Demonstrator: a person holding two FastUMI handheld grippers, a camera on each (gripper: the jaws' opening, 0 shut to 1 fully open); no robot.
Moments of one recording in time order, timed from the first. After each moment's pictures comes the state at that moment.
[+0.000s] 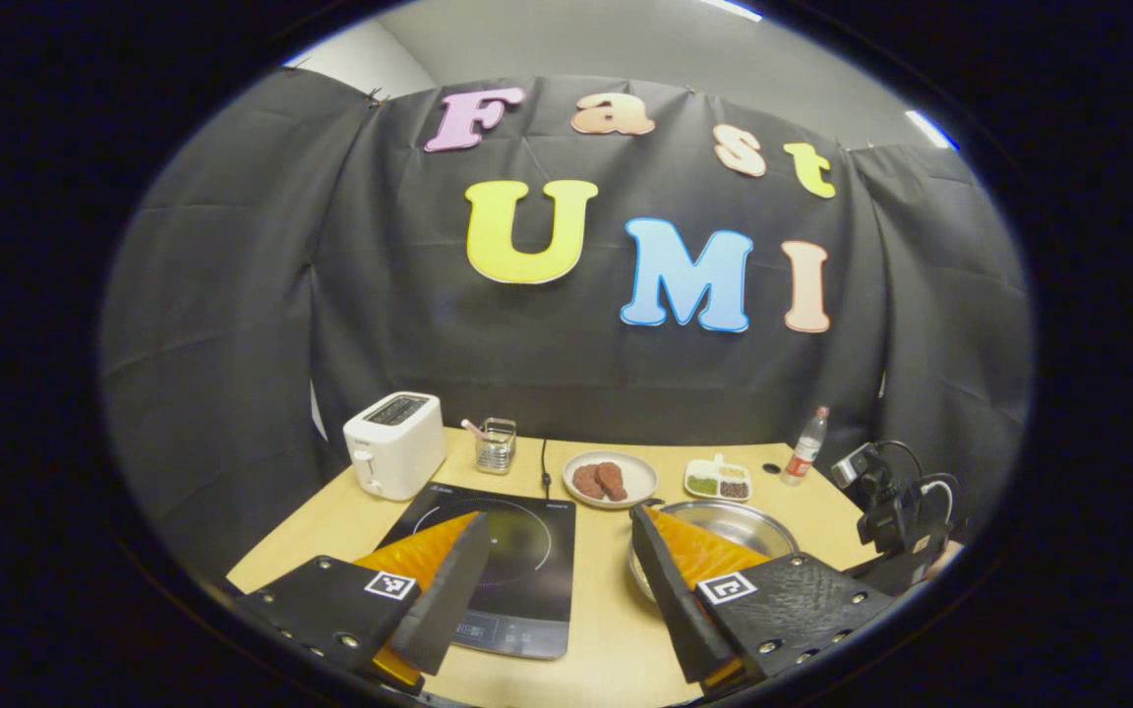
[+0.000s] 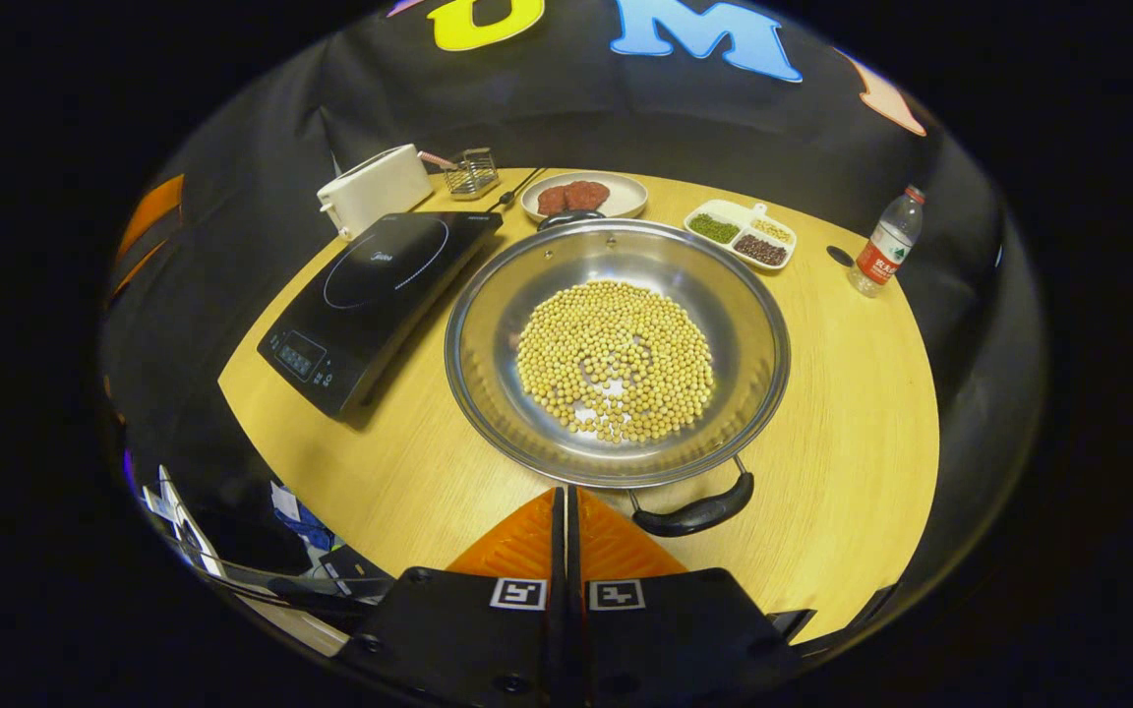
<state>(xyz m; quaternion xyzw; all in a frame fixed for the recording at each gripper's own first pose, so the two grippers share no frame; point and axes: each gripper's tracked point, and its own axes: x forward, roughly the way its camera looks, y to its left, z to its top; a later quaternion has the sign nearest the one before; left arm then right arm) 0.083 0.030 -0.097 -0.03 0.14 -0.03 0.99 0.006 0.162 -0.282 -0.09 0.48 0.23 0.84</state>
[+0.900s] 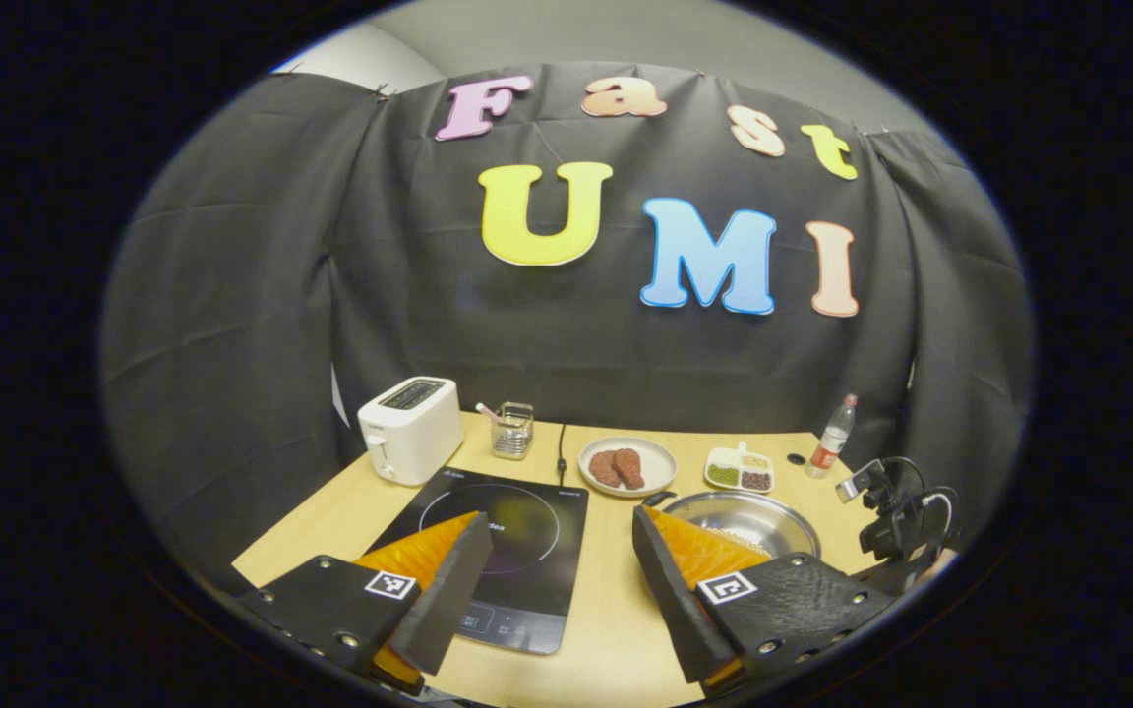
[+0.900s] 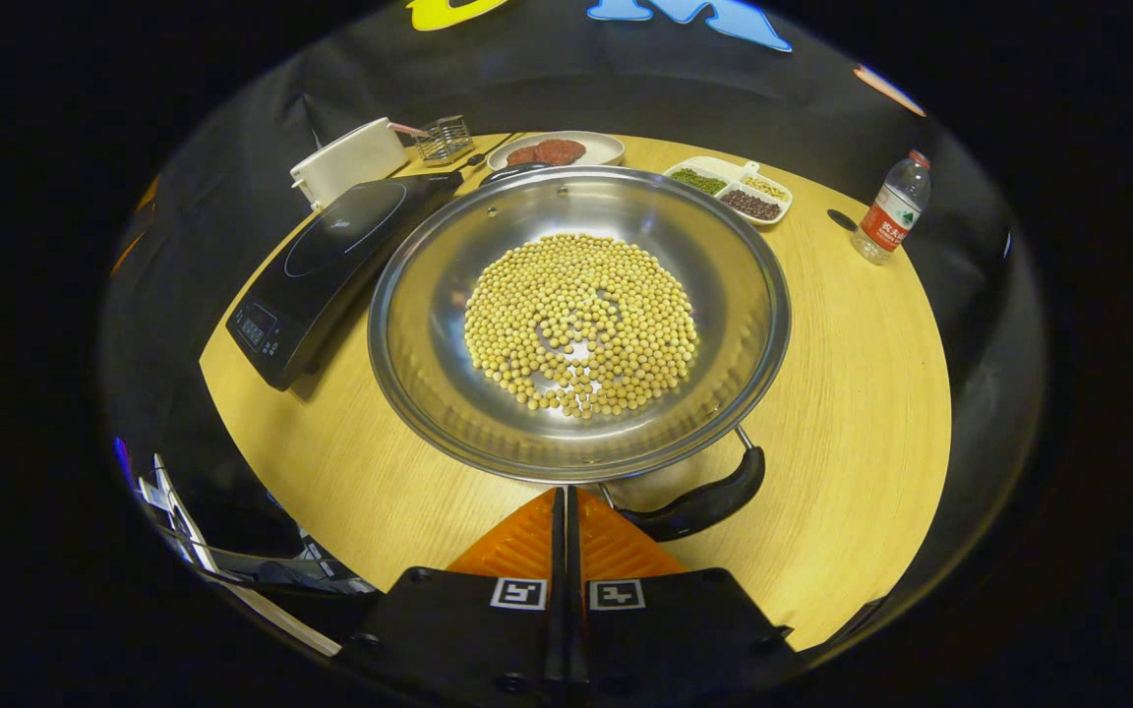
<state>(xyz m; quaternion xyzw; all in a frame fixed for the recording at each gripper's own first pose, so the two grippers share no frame) 0.095 0.004 -0.115 -0.01 0.16 0.00 0.99 0.024 0.118 -0.320 -0.10 0.52 0.22 0.82</state>
